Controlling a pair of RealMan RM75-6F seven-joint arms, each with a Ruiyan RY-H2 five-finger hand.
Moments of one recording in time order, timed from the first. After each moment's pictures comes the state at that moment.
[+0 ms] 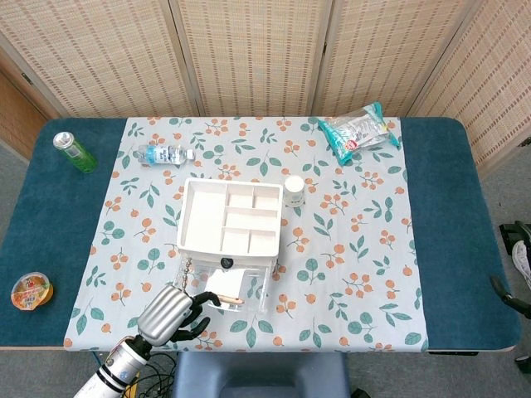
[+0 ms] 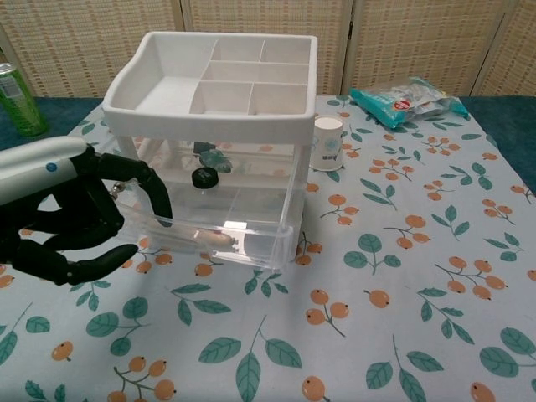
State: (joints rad) left arm -0.43 -1.36 0.05 -1.97 1.62 1.18 0.17; right arm -0.01 -0.98 0.12 -1.63 -1.55 1.68 0.09
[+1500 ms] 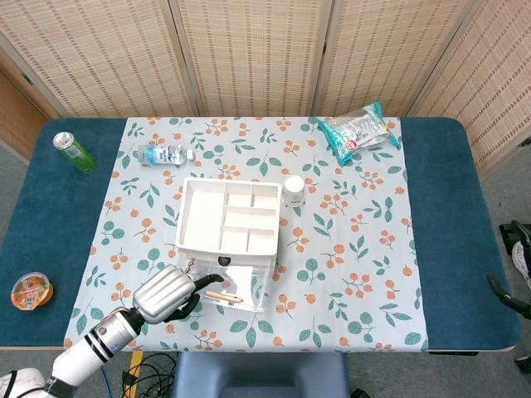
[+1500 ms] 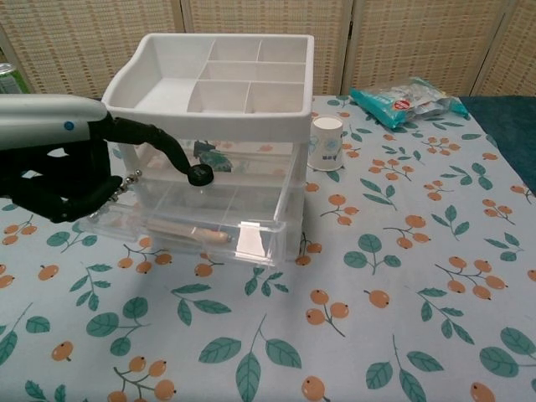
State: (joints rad) left arm -0.63 -1.07 -0.05 -2.04 1.54 0.90 0.19; right arm -0.01 -0.98 0.12 -1.63 -1.56 1.68 0.09
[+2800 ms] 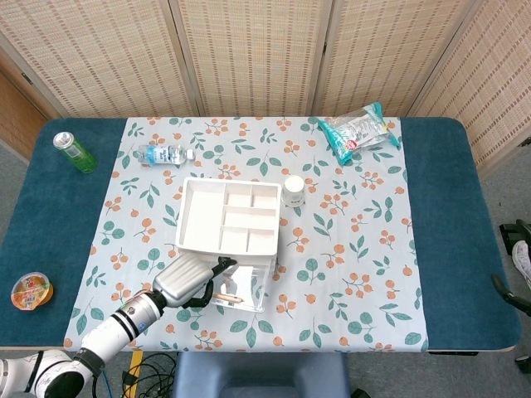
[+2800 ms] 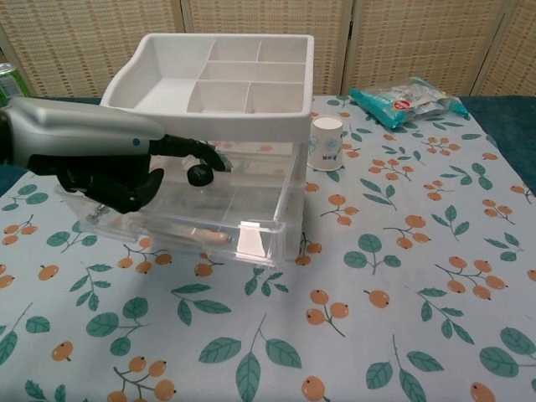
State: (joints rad) left arm -0.86 -1.11 -0.06 -2.08 1.06 0.82 0.53; right arm -0.01 -0.99 0.12 -1.59 -1.54 1.66 0.13
